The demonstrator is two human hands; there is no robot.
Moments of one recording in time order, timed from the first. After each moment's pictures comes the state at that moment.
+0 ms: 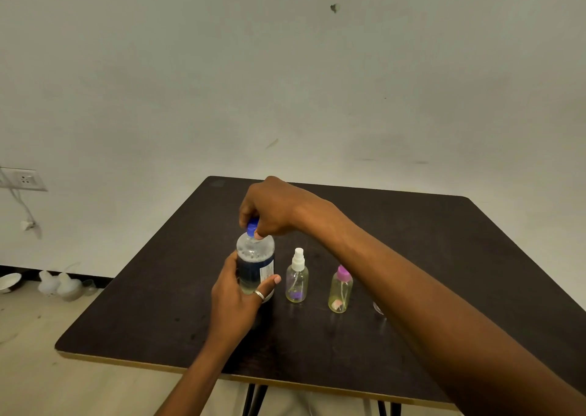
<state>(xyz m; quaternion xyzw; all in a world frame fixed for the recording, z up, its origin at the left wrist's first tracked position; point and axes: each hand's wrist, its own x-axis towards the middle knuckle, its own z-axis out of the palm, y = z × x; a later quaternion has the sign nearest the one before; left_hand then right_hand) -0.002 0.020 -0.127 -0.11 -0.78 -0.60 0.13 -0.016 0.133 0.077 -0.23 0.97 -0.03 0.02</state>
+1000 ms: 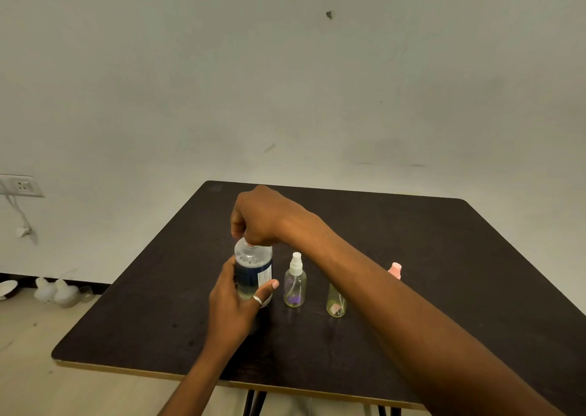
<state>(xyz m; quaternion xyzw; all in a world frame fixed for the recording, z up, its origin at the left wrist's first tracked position) 0.000 0.020 -0.123 -0.12 -0.79 -0.58 0.16 -0.006 0.118 0.073 -0.19 0.98 -0.08 -0.01</state>
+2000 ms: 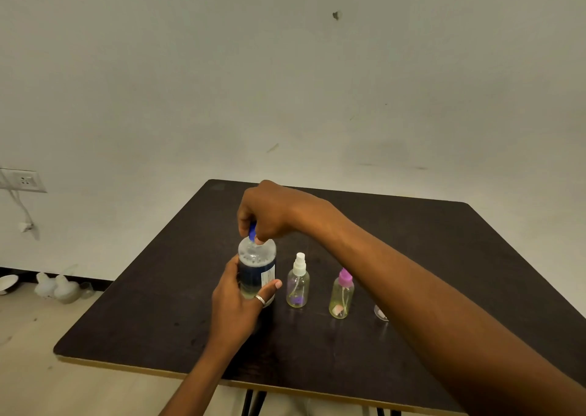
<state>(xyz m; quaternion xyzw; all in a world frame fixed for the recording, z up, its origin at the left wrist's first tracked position) 0.002 0.020 -0.122 -0.12 -0.78 -0.60 0.14 -0.019 0.127 0.081 -0.23 0.97 -0.04 0.05</state>
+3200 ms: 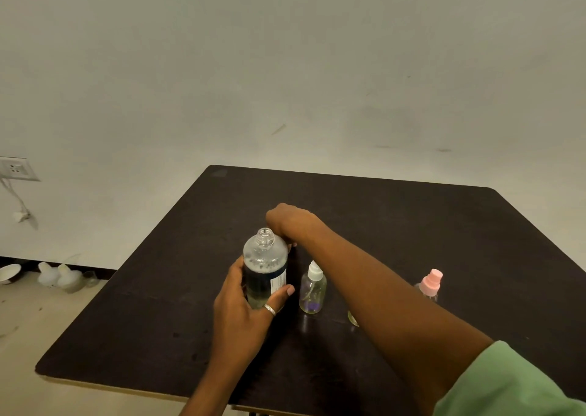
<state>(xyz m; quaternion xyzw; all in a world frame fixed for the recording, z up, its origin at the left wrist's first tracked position) -0.006 0.019 -0.134 -0.11 -0.77 -0.61 0.13 -0.145 0.149 -0.037 -0.08 0.98 0.06 0.14</state>
